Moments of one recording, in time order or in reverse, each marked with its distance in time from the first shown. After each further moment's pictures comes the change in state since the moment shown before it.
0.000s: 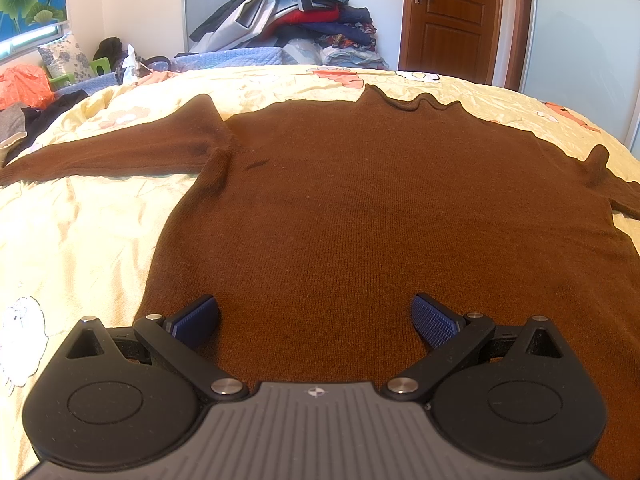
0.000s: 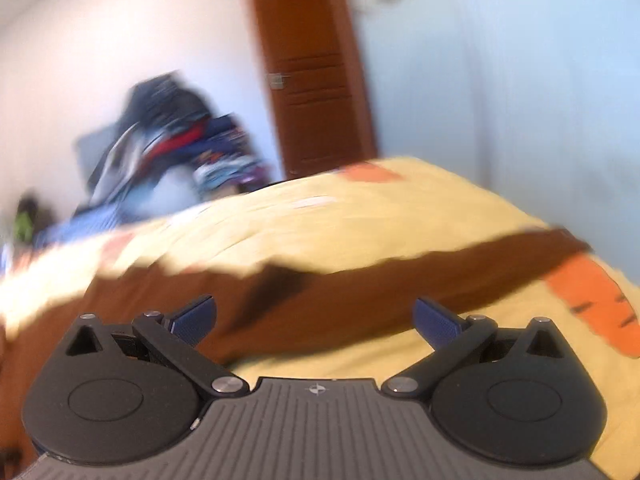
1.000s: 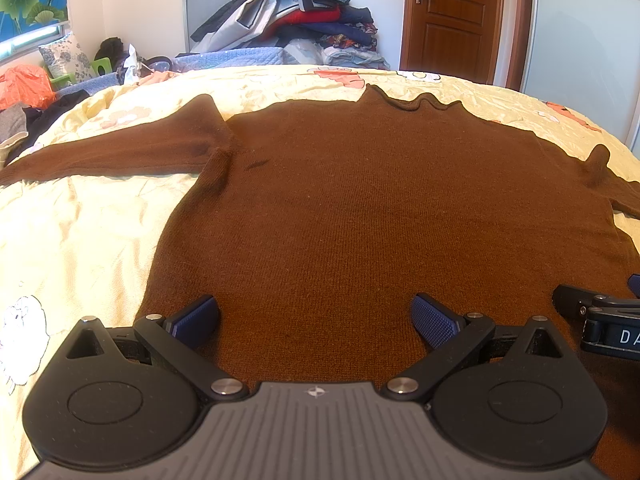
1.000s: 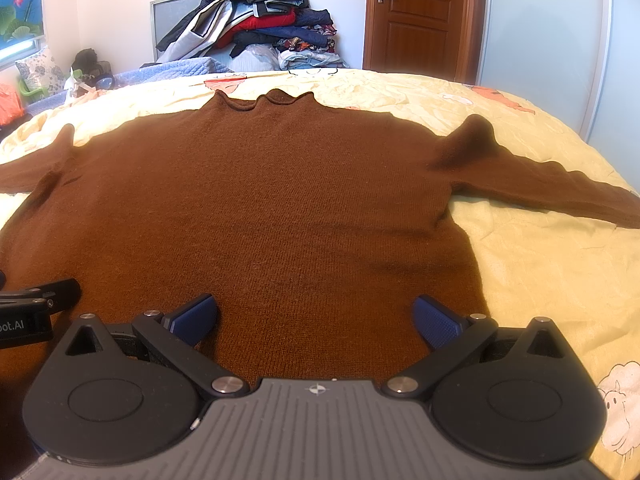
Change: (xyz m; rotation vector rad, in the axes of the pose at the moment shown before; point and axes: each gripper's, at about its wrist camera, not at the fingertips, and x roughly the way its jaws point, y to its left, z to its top) left arm 0.000 0.000 0.000 0.000 0.001 0.000; right arm 0.010 0.179 -0.140 -0.367 0.278 0.072
